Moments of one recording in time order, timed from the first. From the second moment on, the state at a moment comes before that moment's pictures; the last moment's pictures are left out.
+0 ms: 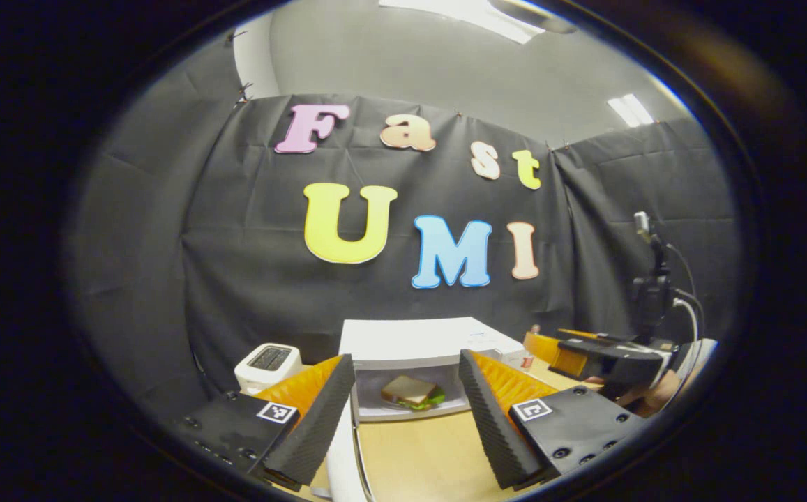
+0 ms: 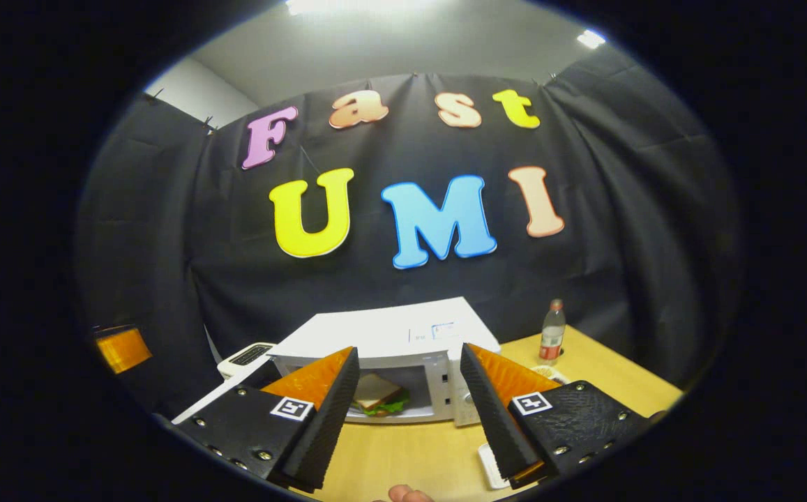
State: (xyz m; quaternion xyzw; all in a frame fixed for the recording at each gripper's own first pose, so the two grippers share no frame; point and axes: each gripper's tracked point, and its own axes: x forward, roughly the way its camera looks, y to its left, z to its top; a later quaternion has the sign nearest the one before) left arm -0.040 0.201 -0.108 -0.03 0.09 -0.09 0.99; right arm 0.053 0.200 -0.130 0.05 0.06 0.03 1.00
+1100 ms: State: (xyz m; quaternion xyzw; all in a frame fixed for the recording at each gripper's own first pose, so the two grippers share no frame) left arm -0.096 0.274 -0.110 -0.01 0.13 0.01 0.99; right arm -0.007 0.142 -0.052 0.02 0.01 0.02 1.00
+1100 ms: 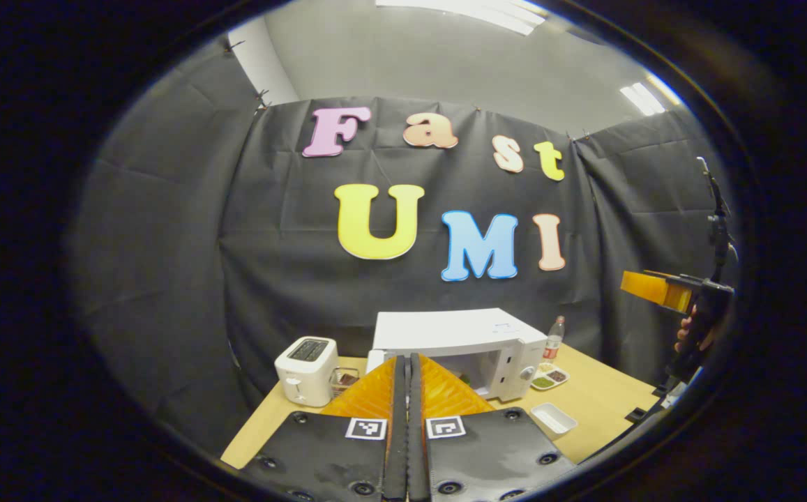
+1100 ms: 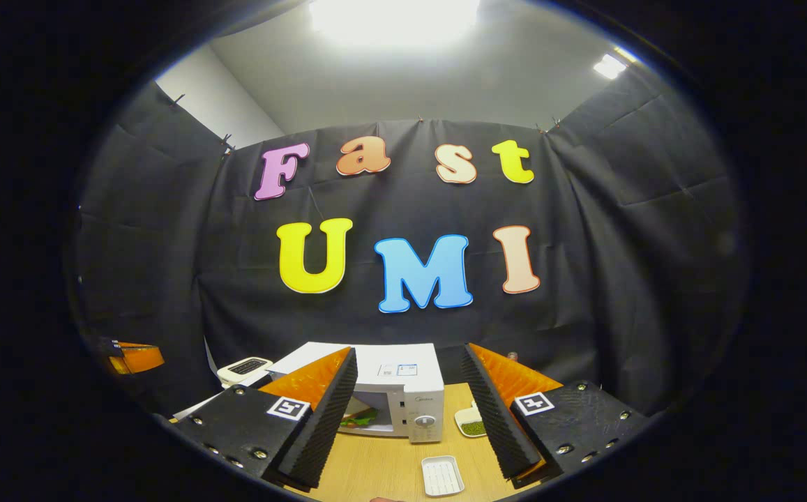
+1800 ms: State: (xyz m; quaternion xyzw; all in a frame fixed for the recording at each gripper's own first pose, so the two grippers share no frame) left arm -0.154 0.315 -0.259 -0.05 0.28 0.00 0.96; right arm 0.007 0.152 -0.070 0.01 0.03 0.02 1.00
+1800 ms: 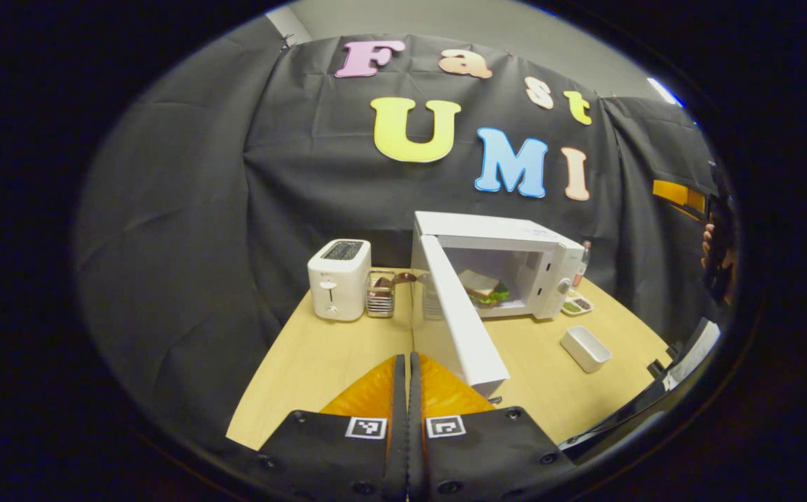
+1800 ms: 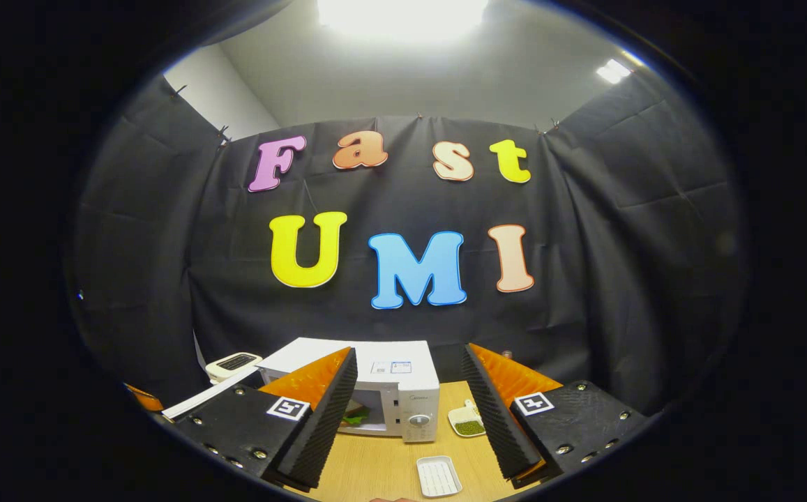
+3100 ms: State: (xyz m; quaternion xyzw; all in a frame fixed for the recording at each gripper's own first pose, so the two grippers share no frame) left arm -0.038 0.070 -0.283 -0.09 0.31 -0.14 0.94; right arm 0.066 0.043 -0.092 0.02 0.04 0.03 1.00
